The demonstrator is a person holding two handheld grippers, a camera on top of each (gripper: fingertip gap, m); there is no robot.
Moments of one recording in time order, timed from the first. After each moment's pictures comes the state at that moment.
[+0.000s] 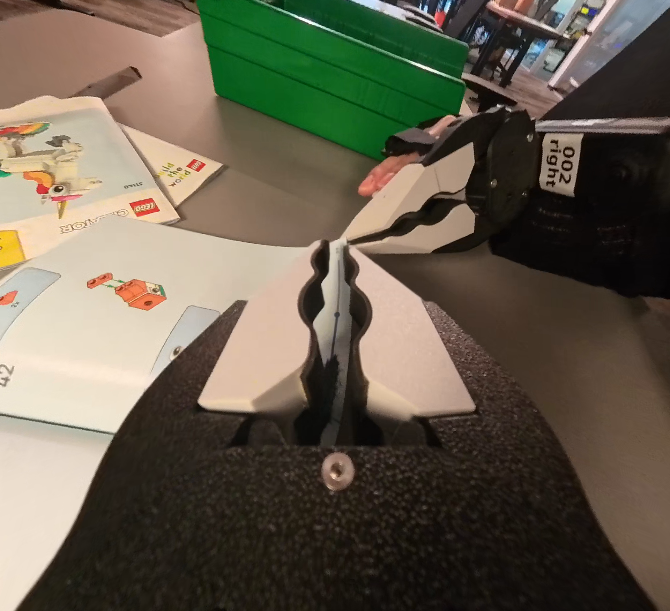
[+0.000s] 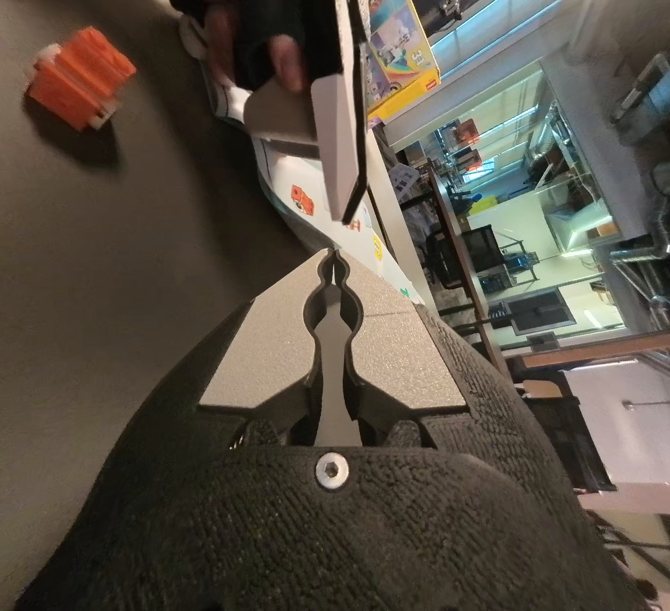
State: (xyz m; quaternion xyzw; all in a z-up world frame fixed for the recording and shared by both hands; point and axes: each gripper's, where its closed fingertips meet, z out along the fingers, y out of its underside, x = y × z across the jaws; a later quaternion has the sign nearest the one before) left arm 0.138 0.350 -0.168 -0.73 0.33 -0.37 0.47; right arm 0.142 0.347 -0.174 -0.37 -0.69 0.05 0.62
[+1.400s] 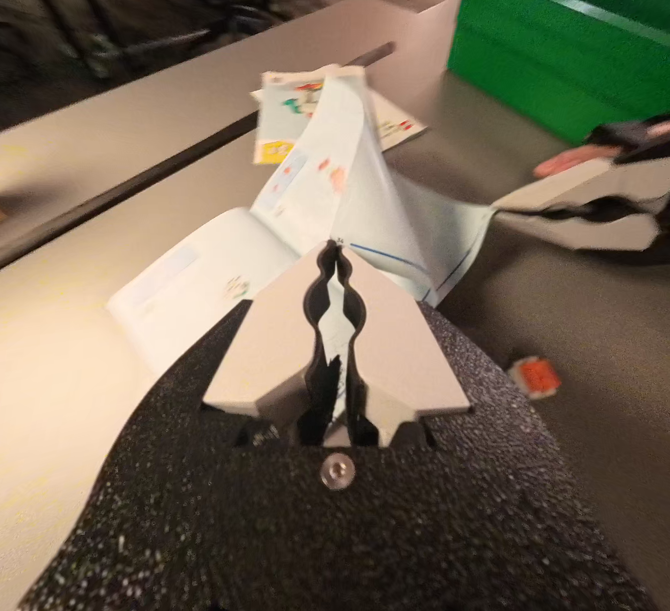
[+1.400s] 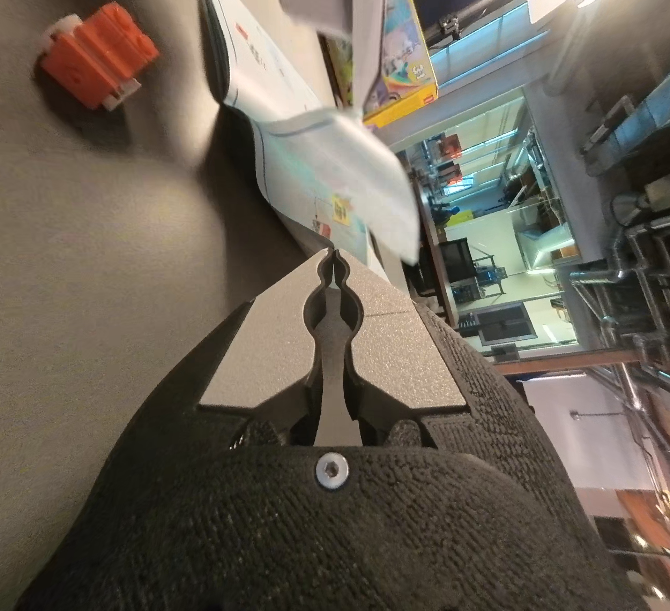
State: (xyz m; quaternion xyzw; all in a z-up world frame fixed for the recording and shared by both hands) left arm 0.021 0.340 -0.155 -0.84 0.15 -0.11 0.51; right arm 0.139 0.344 -0.175 -0.33 -0.70 0.01 0.63
